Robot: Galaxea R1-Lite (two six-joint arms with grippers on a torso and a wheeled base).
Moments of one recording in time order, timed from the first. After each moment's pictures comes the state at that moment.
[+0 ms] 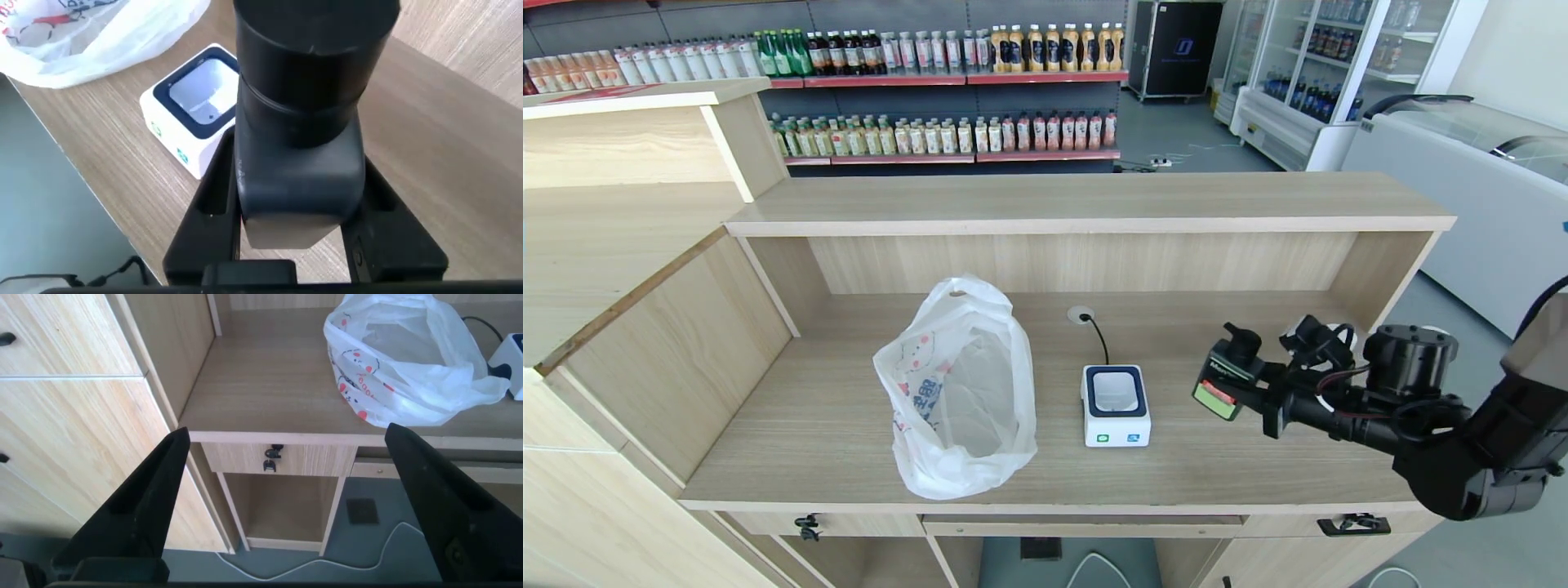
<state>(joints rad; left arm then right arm) 0.00 0.00 0.00 0.03 0.08 0.07 0.08 2.08 -0.59 -1.26 0.65 -0.38</state>
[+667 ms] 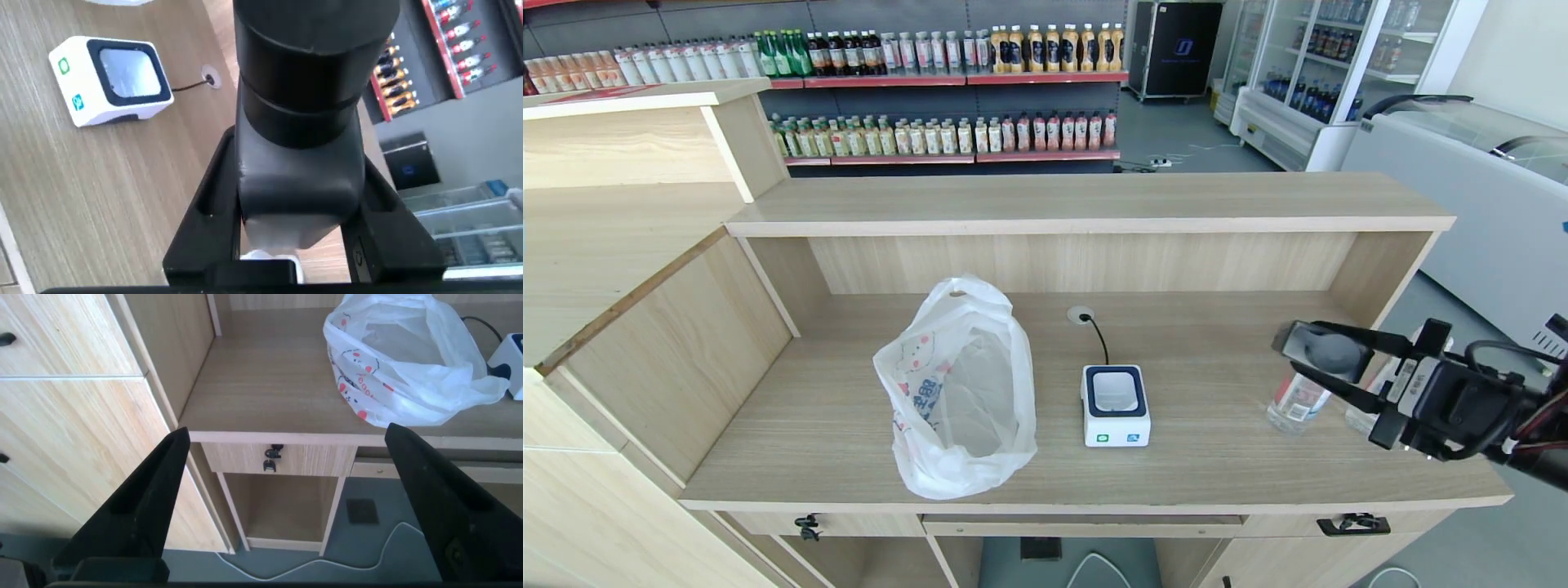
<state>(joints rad) 0.00 0.00 0.00 0.04 0.08 0.07 0.07 1.53 -0.35 -1.14 0.59 -1.15</state>
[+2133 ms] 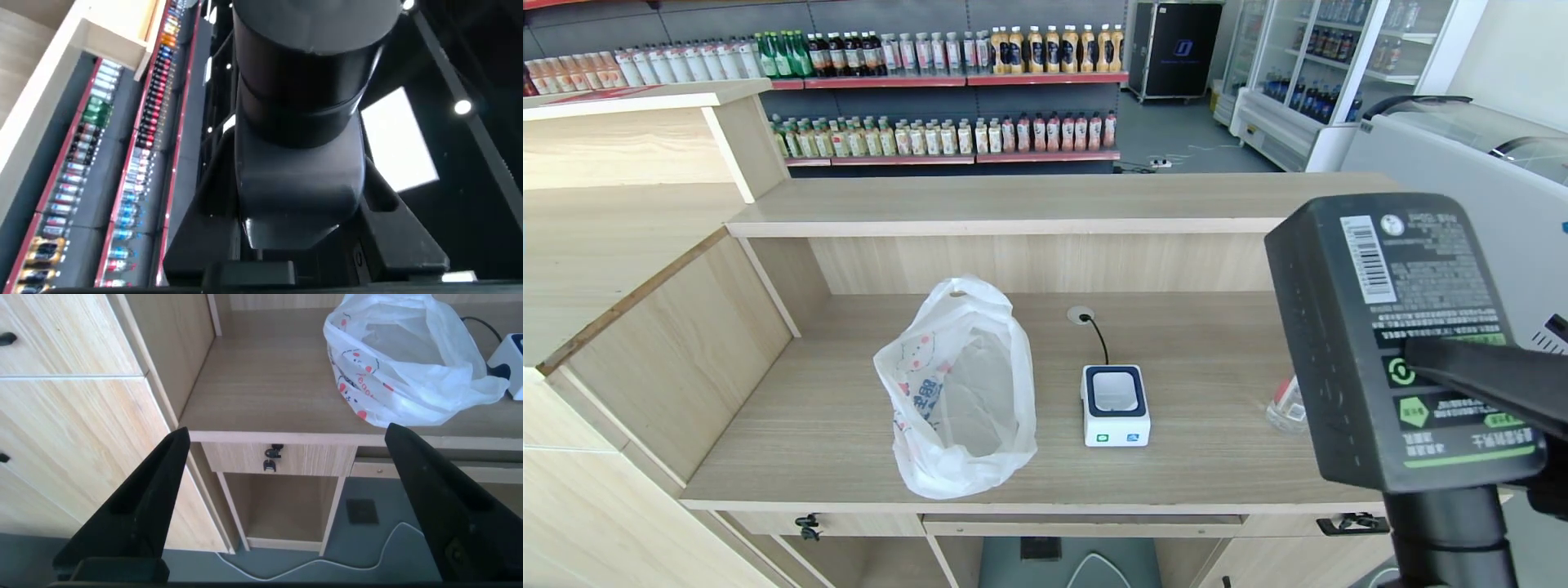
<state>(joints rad) 0.00 0.00 0.00 0.03 0.08 0.07 0.58 1.20 -0.42 -1.13 0.75 -2.14</state>
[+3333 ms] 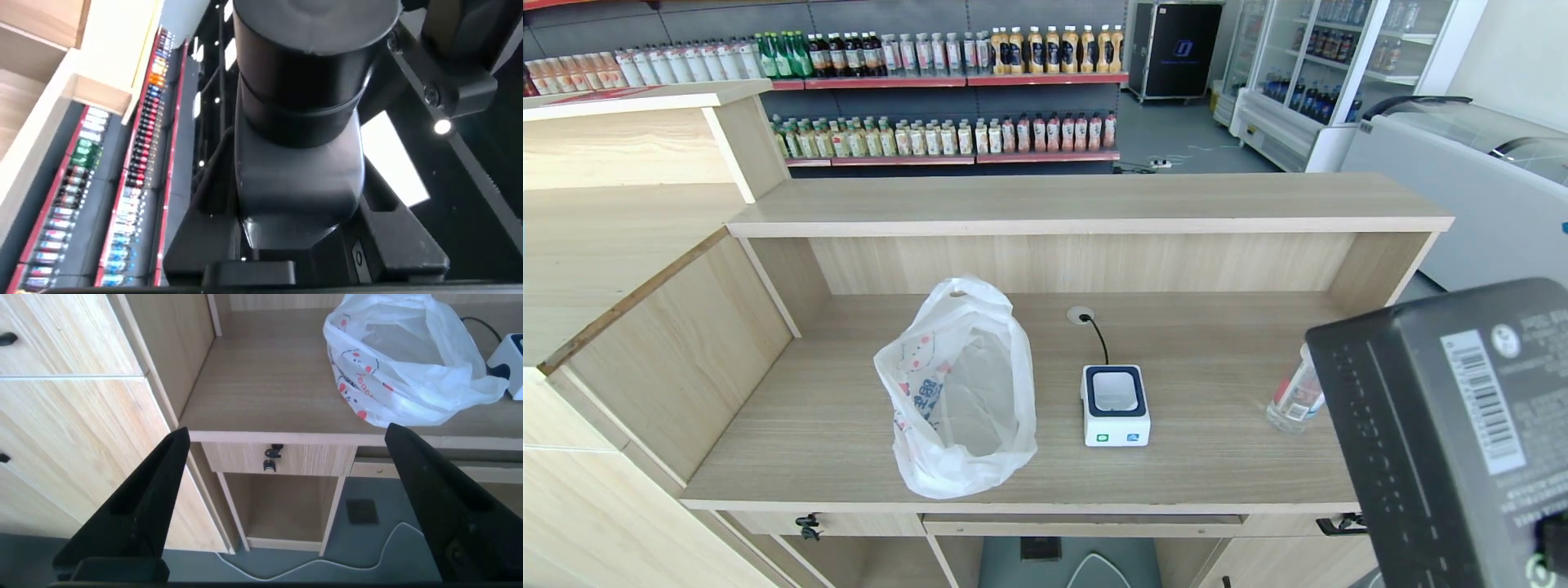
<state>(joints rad) 0.00 0.00 0.00 0.03 0.08 0.07 0.72 1.09 -0.37 -1.04 0.76 -2.19</state>
